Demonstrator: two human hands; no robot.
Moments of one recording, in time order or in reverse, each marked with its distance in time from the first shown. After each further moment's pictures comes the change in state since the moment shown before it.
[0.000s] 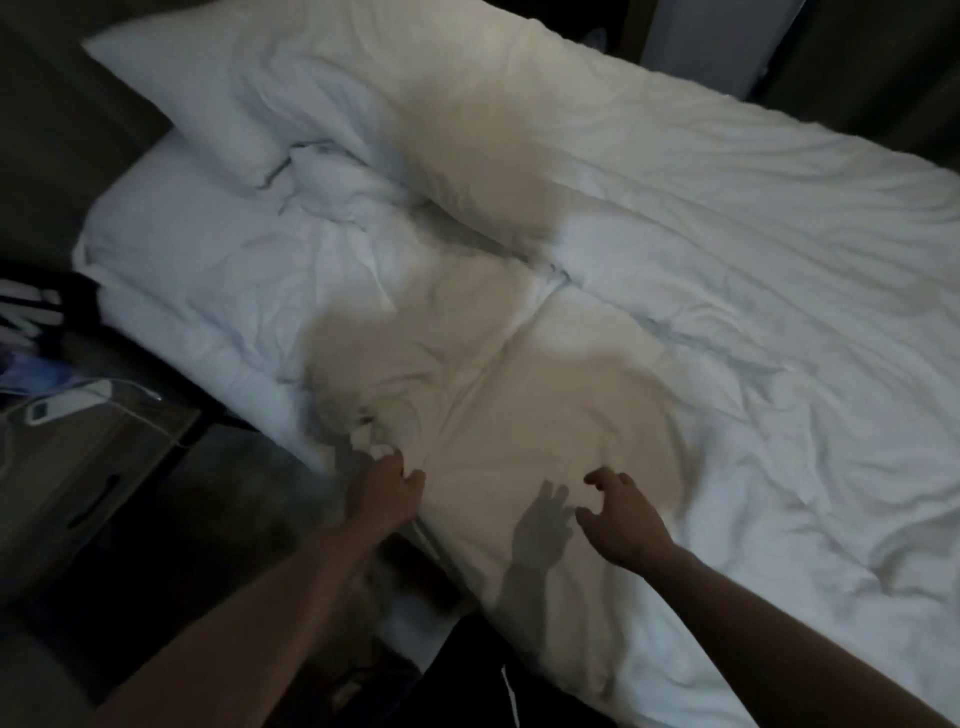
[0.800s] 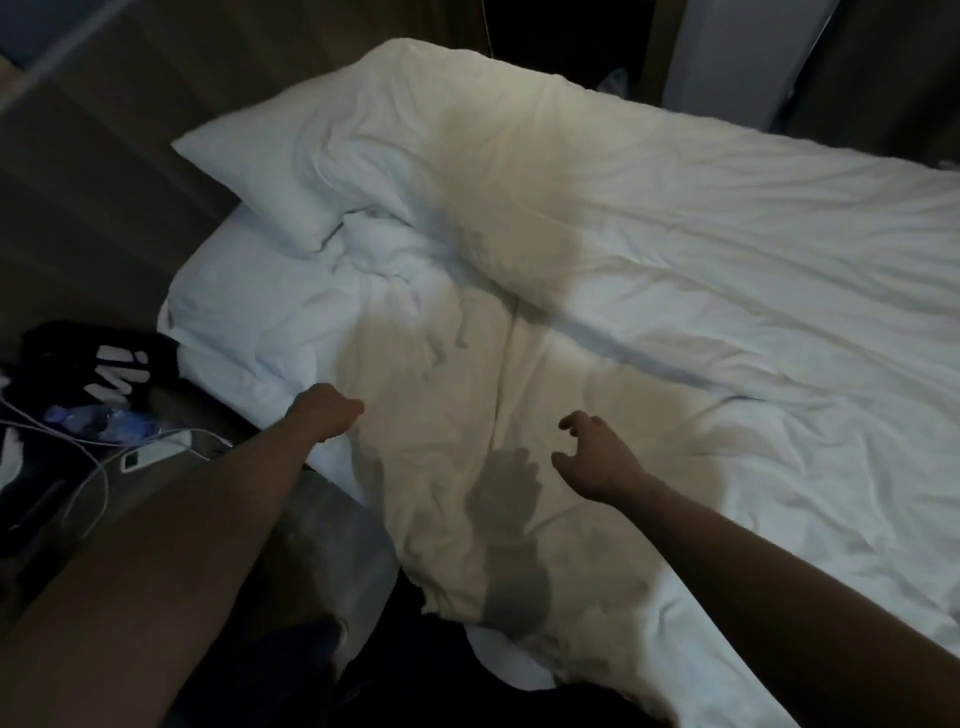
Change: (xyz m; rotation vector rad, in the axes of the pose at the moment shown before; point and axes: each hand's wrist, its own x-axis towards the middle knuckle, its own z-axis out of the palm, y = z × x) left_hand 0.104 -0.022 -0.211 0.085 0.043 -0.098; right_hand 0.058 -0.130 -0.053 0.041 0.012 -0.157
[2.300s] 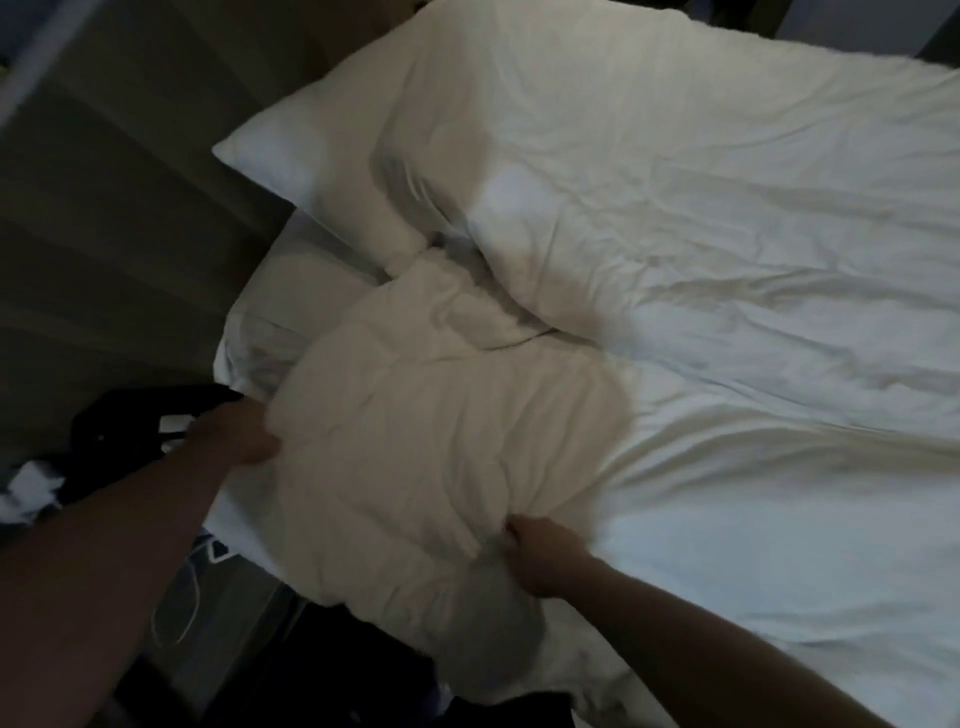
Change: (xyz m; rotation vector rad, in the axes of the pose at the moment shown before) left_hand 0.253 -0.214 -0.212 0.391 -0.028 -0.113; right_hand 0.147 -0.264 0.208 -0.055 -0.375 -0.021
